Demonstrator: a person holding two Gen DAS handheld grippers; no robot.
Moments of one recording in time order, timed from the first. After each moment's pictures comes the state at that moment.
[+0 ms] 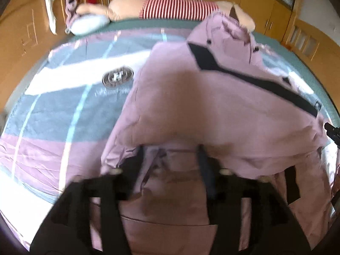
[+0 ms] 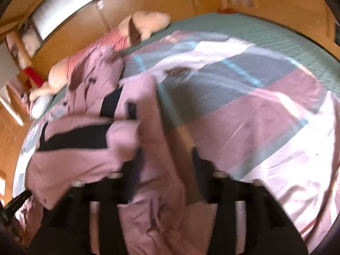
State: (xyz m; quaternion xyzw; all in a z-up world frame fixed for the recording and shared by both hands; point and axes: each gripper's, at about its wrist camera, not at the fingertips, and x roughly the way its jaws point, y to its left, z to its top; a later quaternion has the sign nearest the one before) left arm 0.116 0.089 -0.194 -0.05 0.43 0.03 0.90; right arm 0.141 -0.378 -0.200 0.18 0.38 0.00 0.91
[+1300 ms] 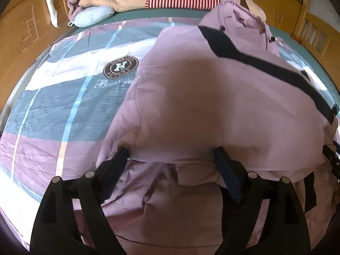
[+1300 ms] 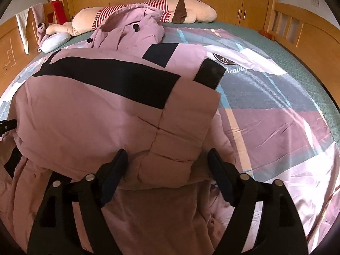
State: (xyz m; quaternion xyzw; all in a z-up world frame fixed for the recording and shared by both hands) left arm 0.141 0.094 -0.224 -0.04 0.46 0.06 0.88; right arm 0.143 -0.288 -0.241 -0.03 0.43 0.05 0.90
